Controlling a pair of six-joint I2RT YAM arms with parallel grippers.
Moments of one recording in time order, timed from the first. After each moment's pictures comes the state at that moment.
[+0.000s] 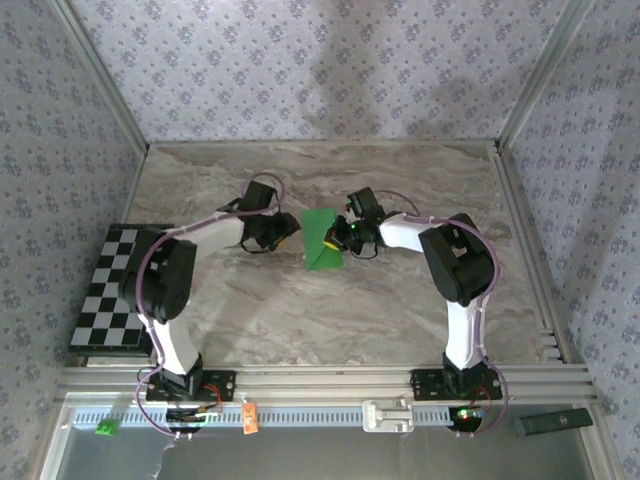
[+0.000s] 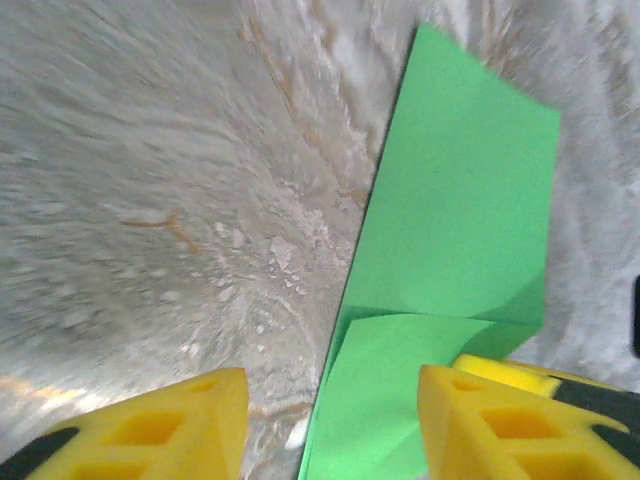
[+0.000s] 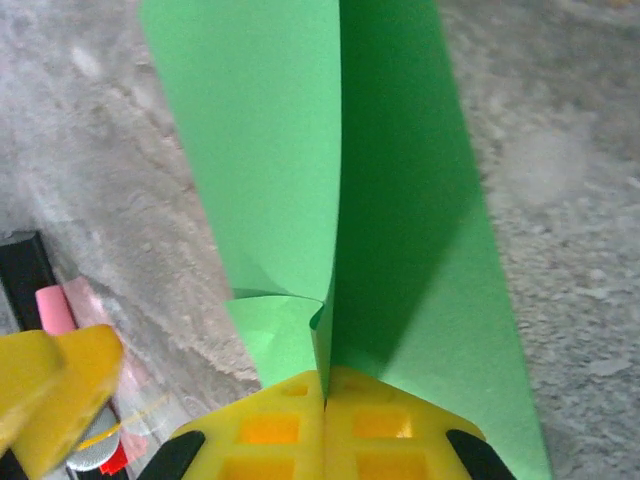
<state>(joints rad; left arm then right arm) -0.42 1.76 1.10 -0.29 0.29 -0.97 0.49 1.97 1.17 -0.09 -0.48 0.93</state>
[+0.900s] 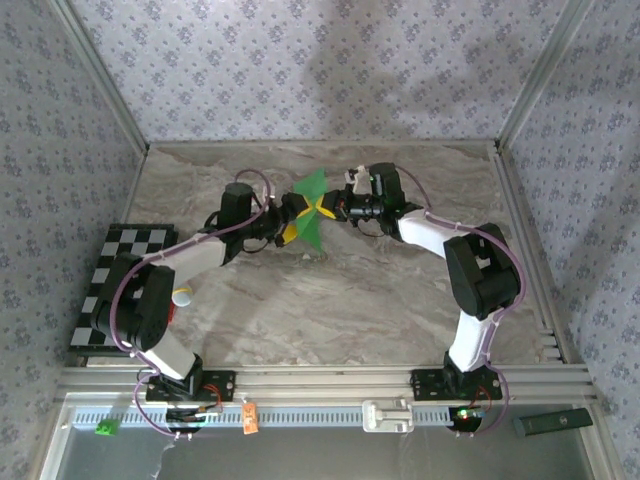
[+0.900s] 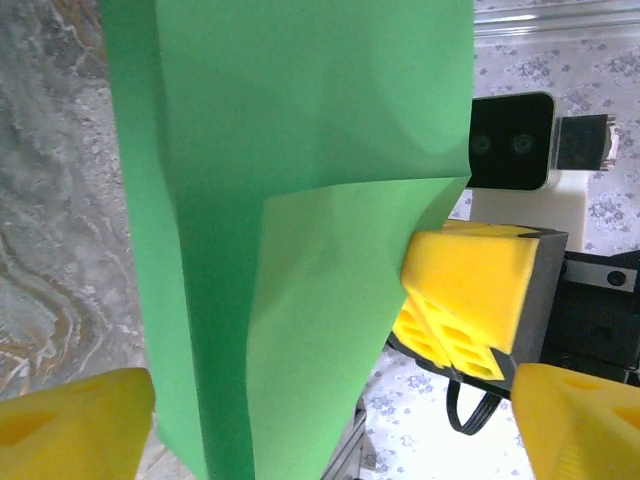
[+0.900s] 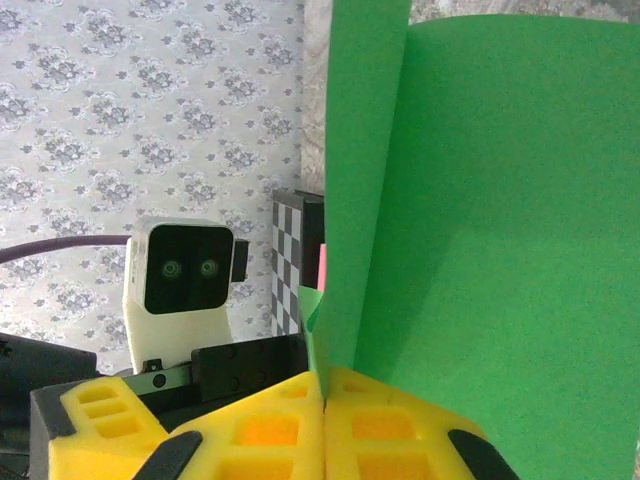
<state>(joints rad) -0.41 1.59 0.87 0.28 0.67 -1.21 0.42 1.83 1.13 0.28 -0.79 1.09</state>
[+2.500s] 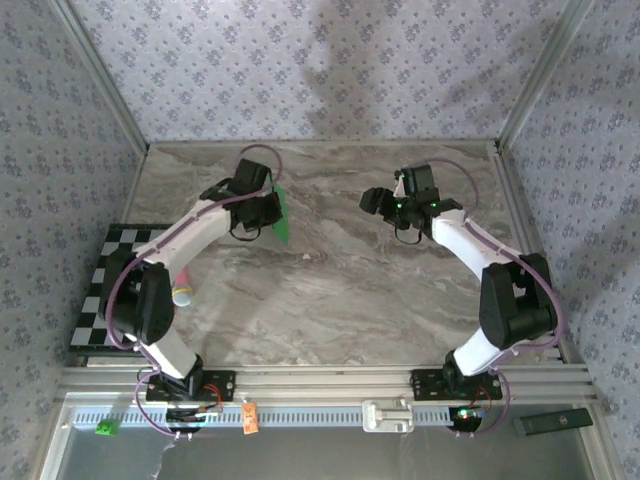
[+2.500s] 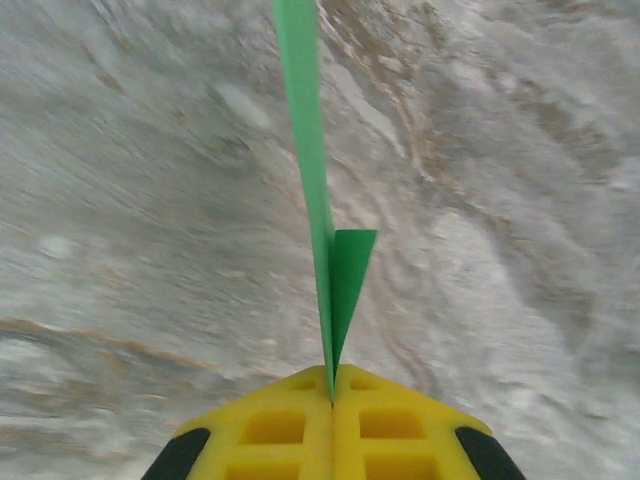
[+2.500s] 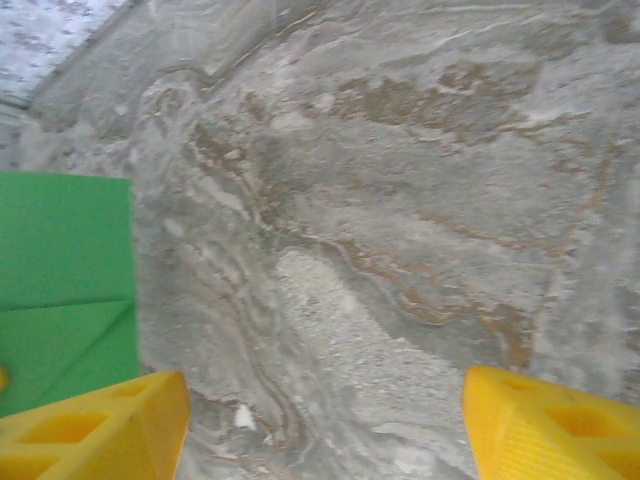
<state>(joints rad) -0.48 1.67 1.34 -0.67 -0.03 -0.63 0.29 1.58 1.10 -0.30 -0.28 0.63</state>
